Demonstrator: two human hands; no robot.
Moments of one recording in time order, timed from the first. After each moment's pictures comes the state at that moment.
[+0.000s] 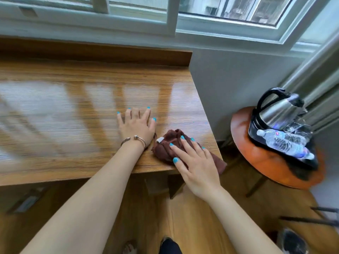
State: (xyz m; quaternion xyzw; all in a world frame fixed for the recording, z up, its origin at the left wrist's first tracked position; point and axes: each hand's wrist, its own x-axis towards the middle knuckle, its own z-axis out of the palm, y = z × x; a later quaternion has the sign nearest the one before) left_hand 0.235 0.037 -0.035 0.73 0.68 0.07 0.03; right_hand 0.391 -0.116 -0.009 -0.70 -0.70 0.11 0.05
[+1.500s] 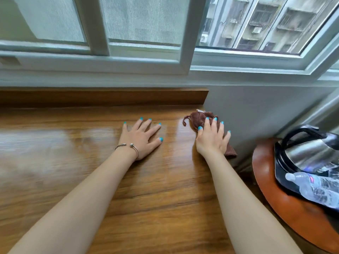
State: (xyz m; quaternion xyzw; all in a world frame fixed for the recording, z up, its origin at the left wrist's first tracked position) left_hand 0.211 0.245 -0.020 0.85 0.52 -0.04 0.06; right_hand 0.433 0.193 -0.014 -0.88 -0.46 0.04 0.05
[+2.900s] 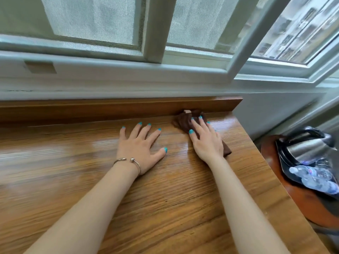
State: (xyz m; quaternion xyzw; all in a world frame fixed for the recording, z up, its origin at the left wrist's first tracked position) left_hand 0.063 0.309 -0.022 0.87 0.49 0.01 0.09; right_hand 0.287 0.265 -0.020 -0.85 -0.53 0.05 0.05
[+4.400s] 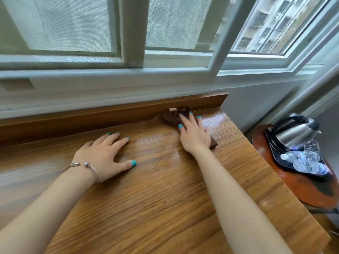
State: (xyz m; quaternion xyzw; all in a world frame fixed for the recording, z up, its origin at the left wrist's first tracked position) left_hand 0.001 0.330 0.011 0.87 0.46 -0.09 0.15; right_hand 0.275 0.284 -0.015 -0.88 -0.46 0.05 0.06
